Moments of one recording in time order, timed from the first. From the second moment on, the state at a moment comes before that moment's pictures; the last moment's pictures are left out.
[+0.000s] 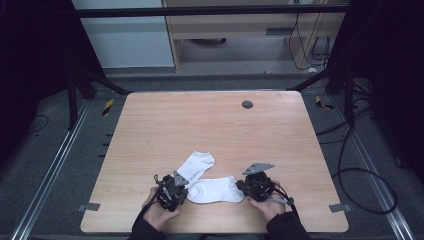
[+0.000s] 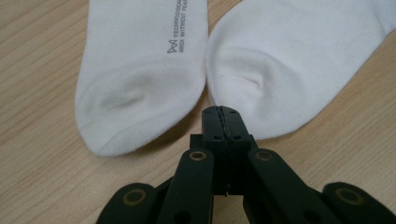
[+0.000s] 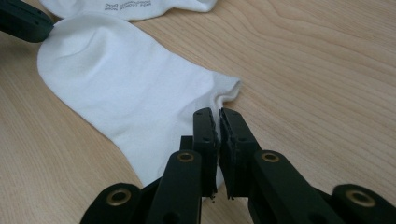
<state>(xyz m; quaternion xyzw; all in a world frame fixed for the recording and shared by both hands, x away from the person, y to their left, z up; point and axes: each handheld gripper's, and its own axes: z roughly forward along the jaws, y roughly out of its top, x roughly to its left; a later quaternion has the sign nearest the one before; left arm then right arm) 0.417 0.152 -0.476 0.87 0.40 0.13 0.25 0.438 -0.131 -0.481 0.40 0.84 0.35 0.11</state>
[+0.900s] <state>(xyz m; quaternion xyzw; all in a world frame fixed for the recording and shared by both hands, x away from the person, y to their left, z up) 0.426 0.199 -0.452 0.80 0.46 0.21 0.32 0.454 -0.147 -0.454 0.40 0.80 0.41 0.16</state>
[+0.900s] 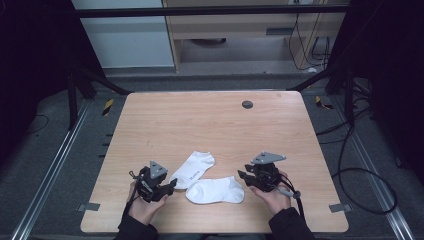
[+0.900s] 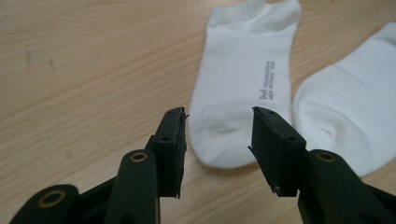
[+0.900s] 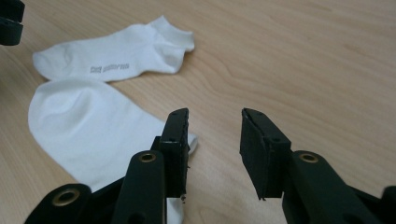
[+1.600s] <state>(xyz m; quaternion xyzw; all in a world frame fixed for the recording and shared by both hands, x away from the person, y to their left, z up) 0.440 0.207 -0.466 0.81 0.46 0.21 0.30 0.511 -0.076 -0.443 0.37 0.83 0.39 0.16</state>
